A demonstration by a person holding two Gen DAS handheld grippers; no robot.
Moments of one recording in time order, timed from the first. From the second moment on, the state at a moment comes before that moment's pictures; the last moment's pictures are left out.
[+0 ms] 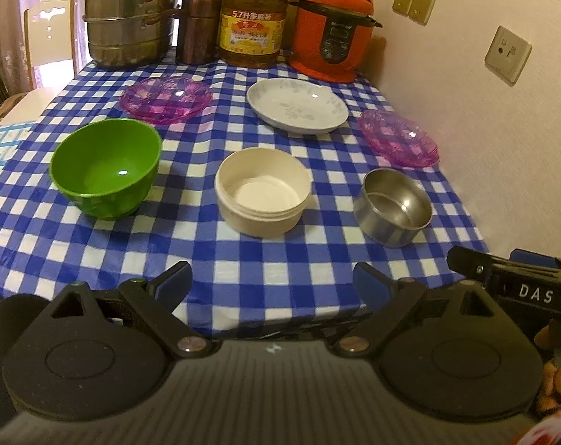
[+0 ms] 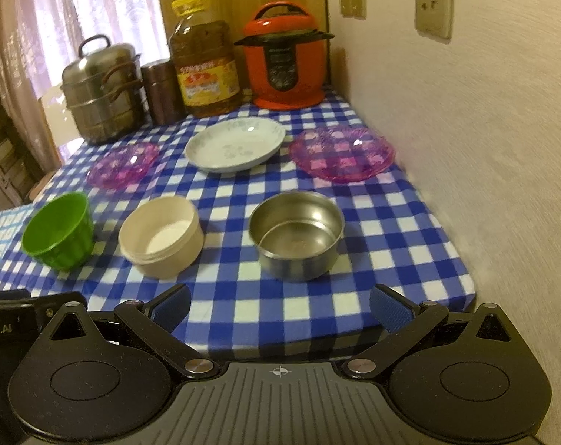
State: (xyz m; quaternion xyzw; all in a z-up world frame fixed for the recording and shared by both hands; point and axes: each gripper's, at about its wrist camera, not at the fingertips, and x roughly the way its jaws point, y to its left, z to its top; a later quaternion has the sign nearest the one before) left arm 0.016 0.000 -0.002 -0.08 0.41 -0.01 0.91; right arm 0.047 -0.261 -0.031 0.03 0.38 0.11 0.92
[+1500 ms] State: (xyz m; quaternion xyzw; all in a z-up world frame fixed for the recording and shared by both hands) left arm 0.324 -0.089 -0.077 -0.18 0.42 -0.14 0.88; right arm 0.275 -0.369 -0.109 0.25 0.34 -0.04 0.90
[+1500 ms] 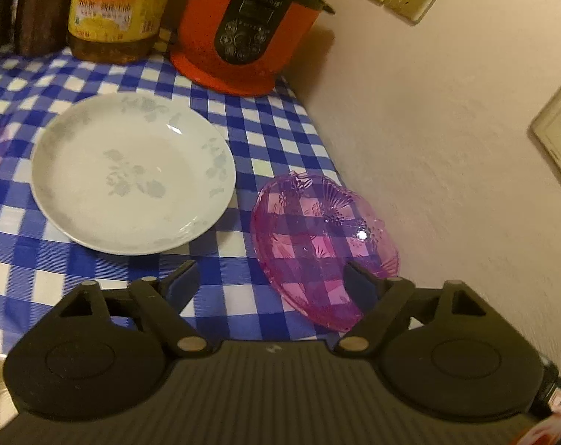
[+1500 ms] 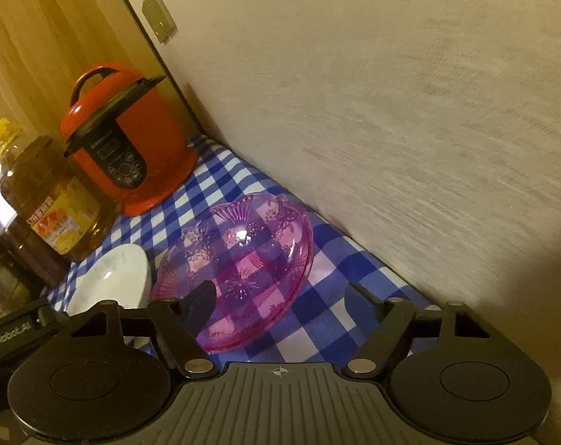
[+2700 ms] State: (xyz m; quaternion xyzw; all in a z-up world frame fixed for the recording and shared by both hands) left arm 0.371 -0.110 -0.120 -0.17 0.48 -0.13 0.85; right arm 0.312 -0.375 -0.139 0.28 0.39 -0.03 0.88
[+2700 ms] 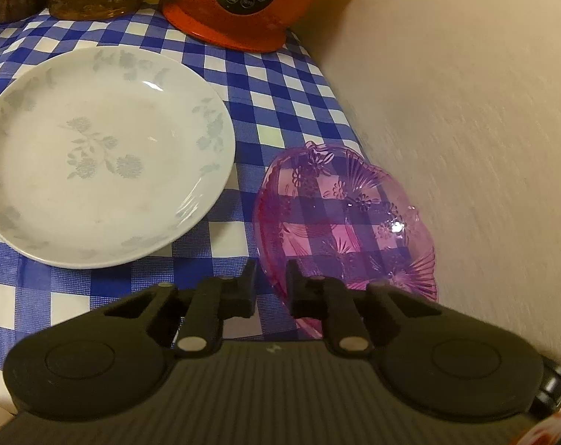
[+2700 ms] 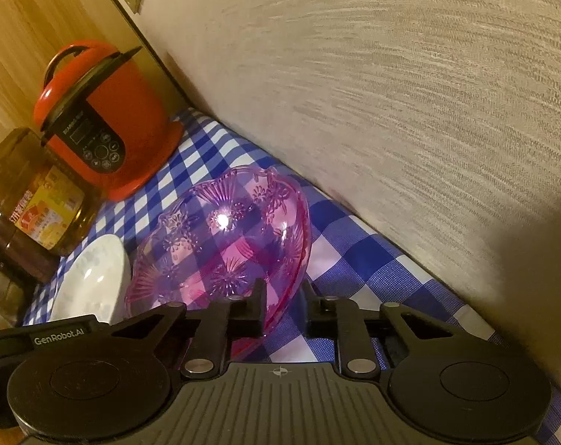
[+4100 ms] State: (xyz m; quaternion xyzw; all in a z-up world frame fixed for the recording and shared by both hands) left arm 0.358 -0.014 -0.054 -0.19 0.41 -0.06 0.89; right arm 0.348 -0.289 -0.088 0.25 0.34 0.06 0.91
